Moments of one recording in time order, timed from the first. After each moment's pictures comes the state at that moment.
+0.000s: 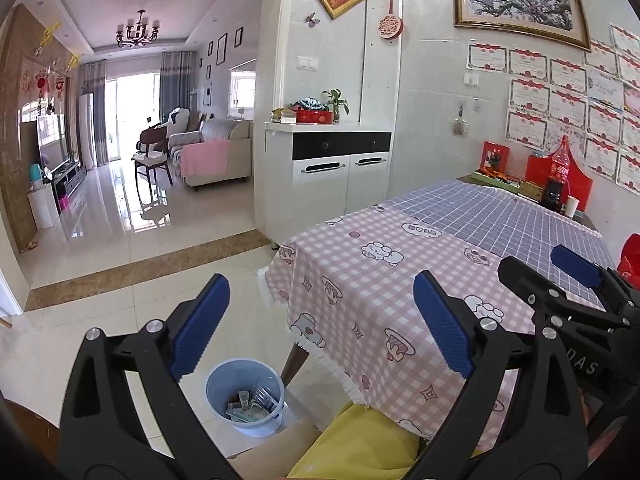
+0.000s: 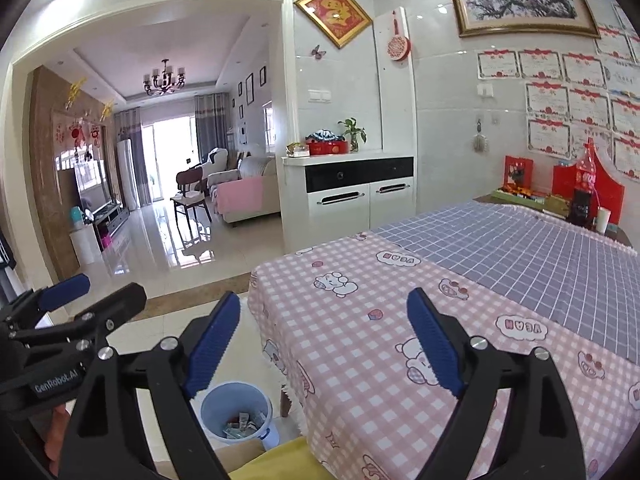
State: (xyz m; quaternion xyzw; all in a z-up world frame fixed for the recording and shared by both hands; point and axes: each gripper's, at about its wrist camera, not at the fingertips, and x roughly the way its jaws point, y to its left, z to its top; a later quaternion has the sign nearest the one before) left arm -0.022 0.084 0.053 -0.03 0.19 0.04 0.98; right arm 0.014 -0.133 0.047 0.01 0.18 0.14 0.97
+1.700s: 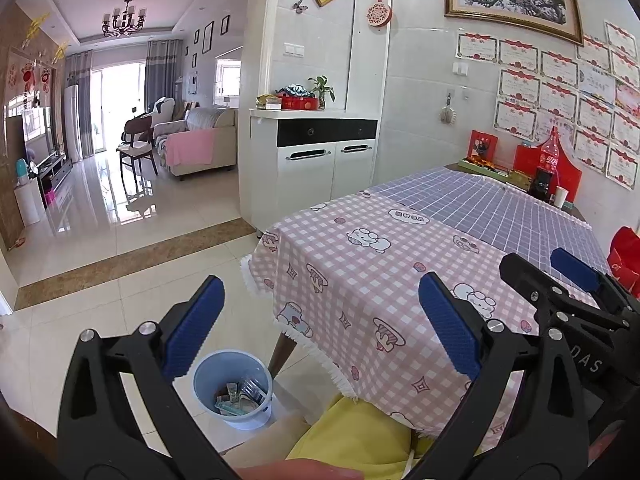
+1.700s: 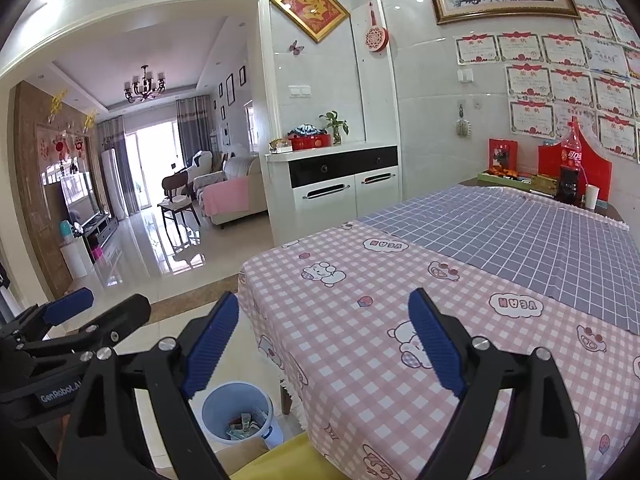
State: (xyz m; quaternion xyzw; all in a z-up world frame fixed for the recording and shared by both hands) left arm -0.007 0.081 0.036 -0.04 0.21 0.01 0.98; right arm 0.011 -0.138 0.031 0.03 0.19 0.11 0.97
